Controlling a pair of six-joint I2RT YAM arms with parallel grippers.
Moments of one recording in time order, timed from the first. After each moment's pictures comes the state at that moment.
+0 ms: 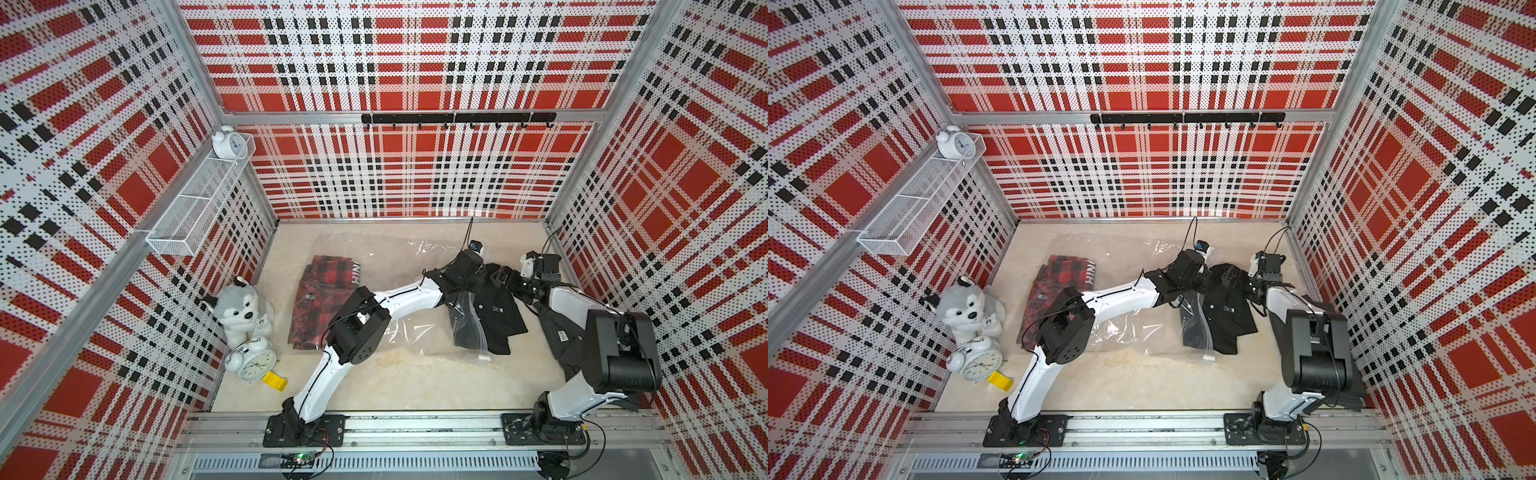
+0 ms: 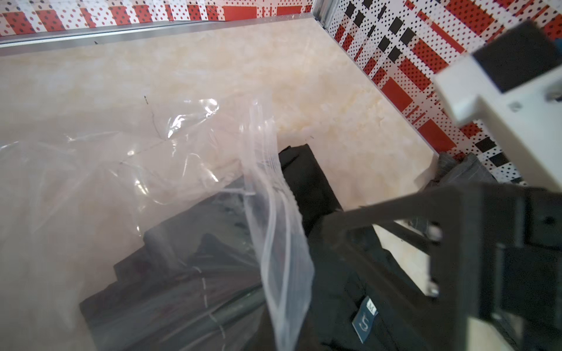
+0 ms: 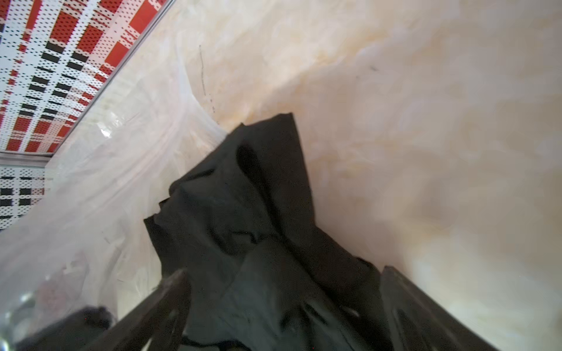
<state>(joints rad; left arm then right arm) -0.91 2.27 1.82 -0.13 -0.10 -0.38 -0.11 1.56 0.84 -0.16 -0.33 0.42</state>
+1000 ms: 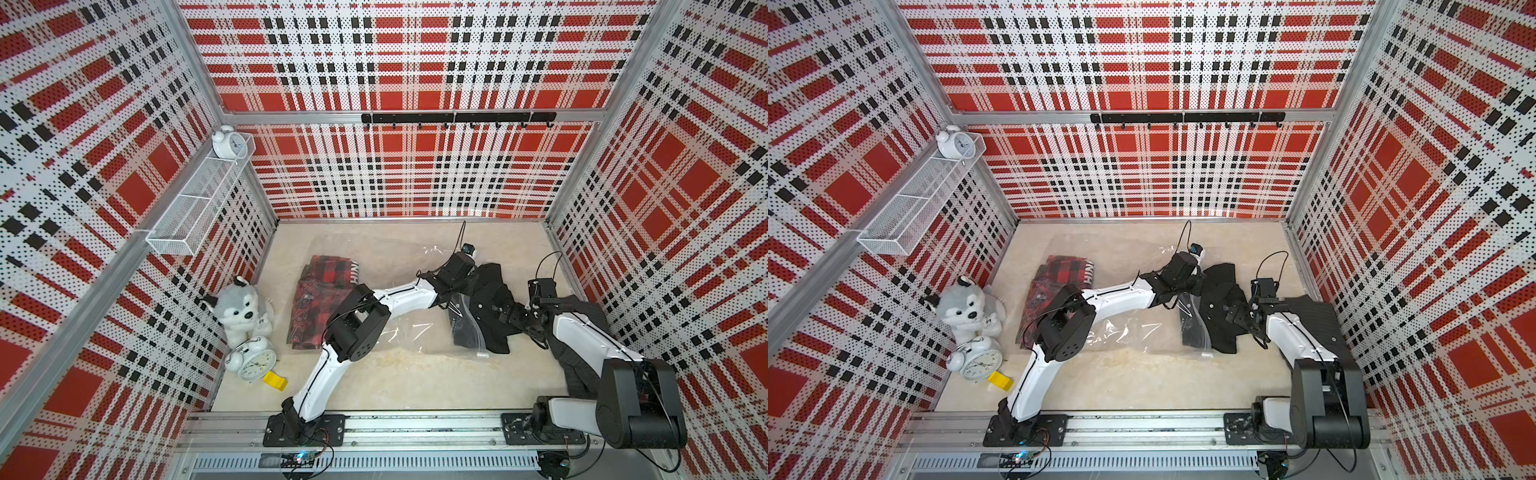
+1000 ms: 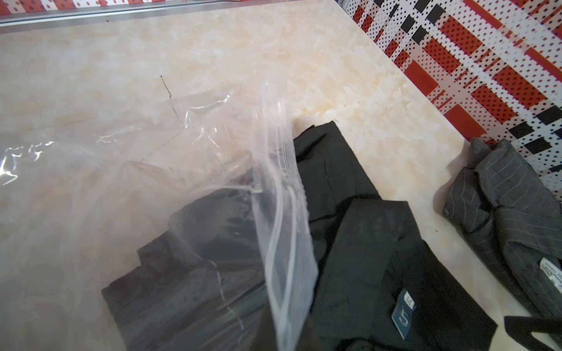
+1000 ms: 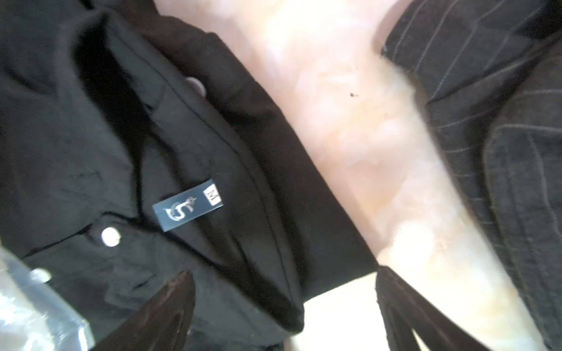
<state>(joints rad) -0.88 2.27 1.73 -0.07 -0.09 -0.35 0.00 1.32 0.65 -0.47 -0.04 0.50</state>
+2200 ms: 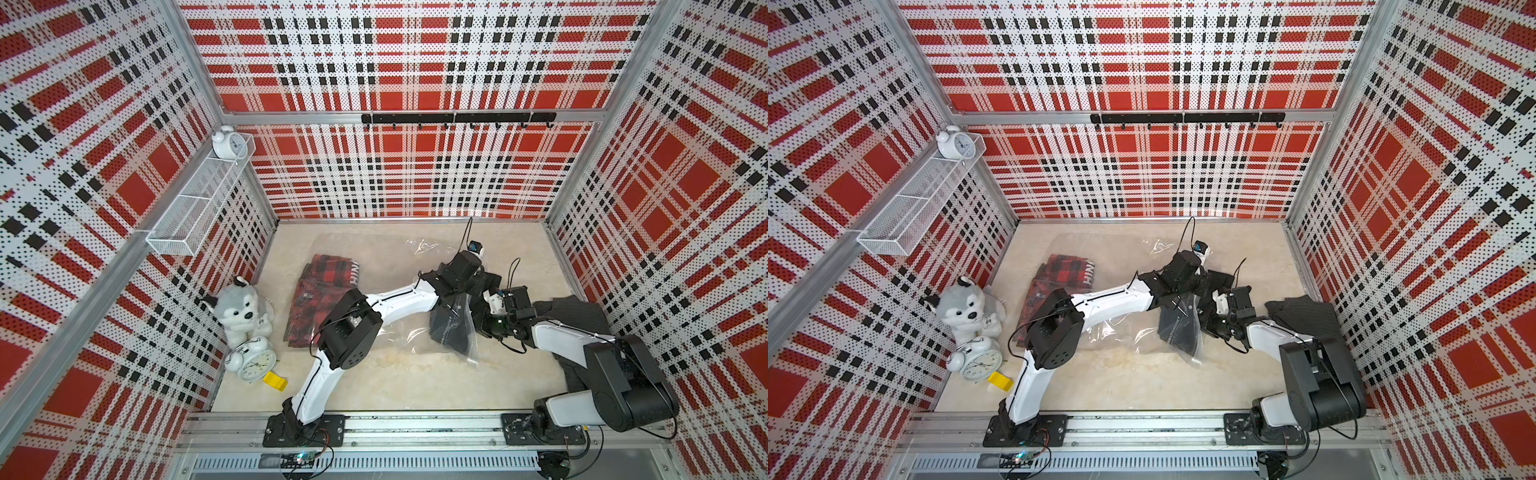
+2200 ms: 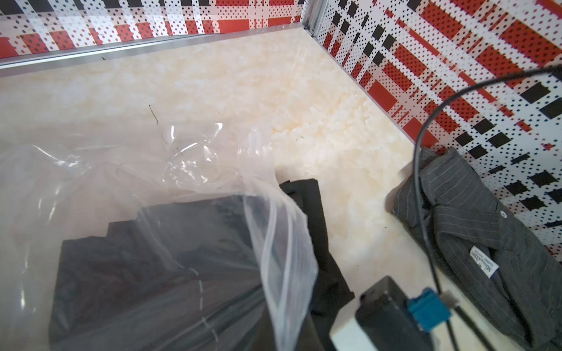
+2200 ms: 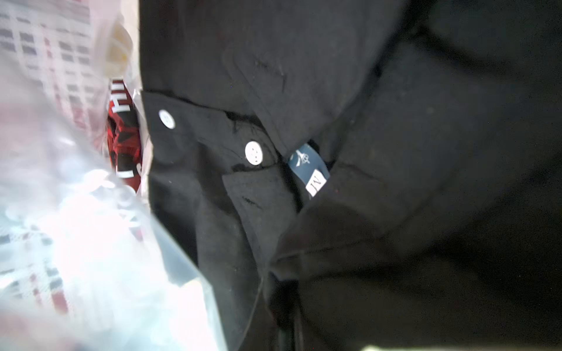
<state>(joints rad) -0.93 2.17 1.72 -0.11 -0.09 -0.36 0.23 1.42 0.50 -0.01 -0.56 0.63</state>
